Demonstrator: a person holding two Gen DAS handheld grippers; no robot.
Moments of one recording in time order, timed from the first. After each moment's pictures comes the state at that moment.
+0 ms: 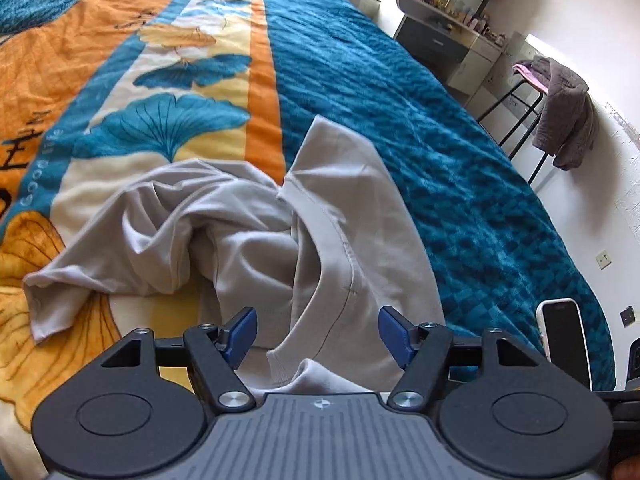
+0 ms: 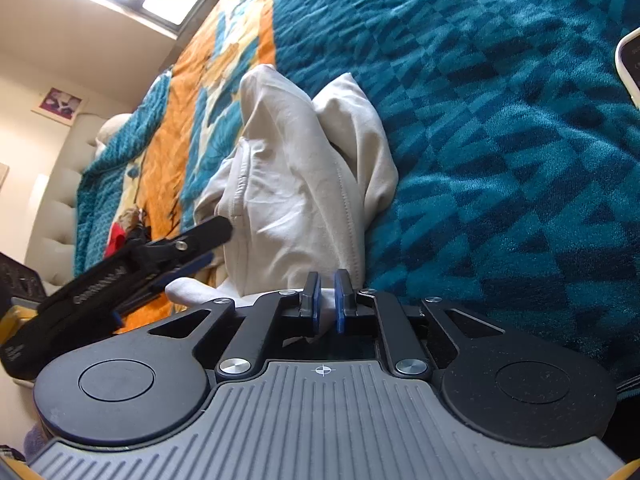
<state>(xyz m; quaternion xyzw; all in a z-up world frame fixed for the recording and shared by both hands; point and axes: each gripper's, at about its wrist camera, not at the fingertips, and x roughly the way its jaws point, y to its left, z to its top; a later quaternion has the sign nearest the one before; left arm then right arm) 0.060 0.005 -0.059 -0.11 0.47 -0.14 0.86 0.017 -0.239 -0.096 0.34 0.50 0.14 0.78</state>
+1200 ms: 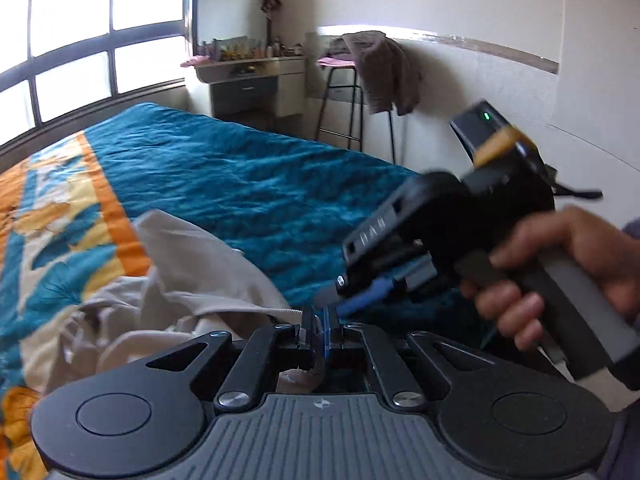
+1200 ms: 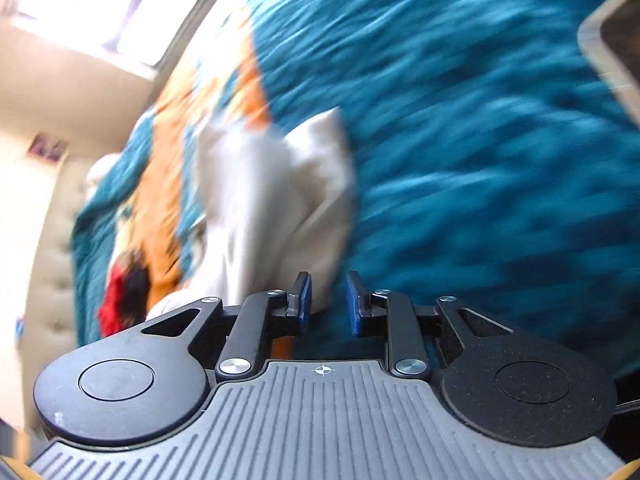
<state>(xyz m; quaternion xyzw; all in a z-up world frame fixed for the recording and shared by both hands) -0.050 -0.053 -0.033 0.11 0.30 -0.38 0.87 0.004 -0.269 -0.085 0.39 0.47 0.05 0.79</state>
